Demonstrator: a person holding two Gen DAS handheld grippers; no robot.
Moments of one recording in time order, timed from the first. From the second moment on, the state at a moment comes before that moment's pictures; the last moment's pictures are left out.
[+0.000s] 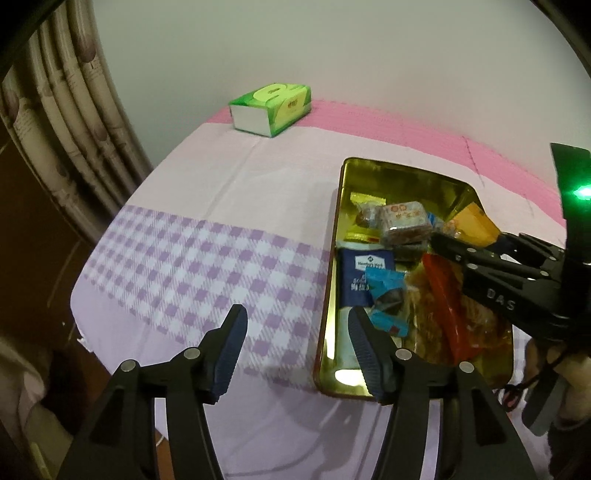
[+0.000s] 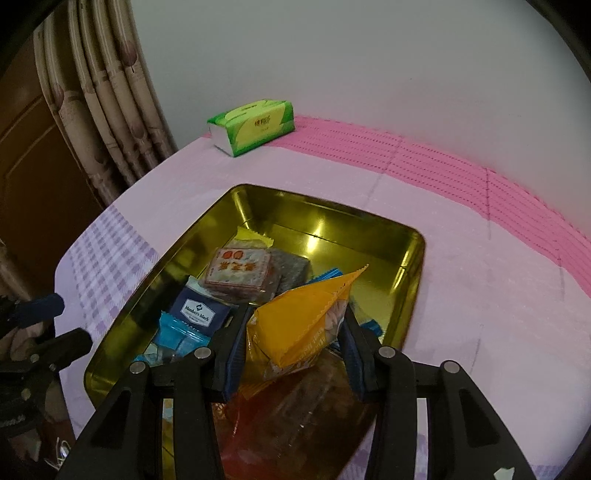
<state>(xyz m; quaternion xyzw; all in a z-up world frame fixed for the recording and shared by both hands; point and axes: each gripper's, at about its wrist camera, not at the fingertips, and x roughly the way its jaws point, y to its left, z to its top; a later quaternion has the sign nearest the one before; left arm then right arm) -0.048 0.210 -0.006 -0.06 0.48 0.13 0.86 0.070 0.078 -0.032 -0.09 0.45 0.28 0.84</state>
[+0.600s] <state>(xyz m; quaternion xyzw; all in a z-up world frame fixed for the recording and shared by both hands) -0.049 0.195 -0.011 -0.03 0.49 0.13 0.86 0.039 0.077 -0.015 -0.09 0.43 0.27 0.86</state>
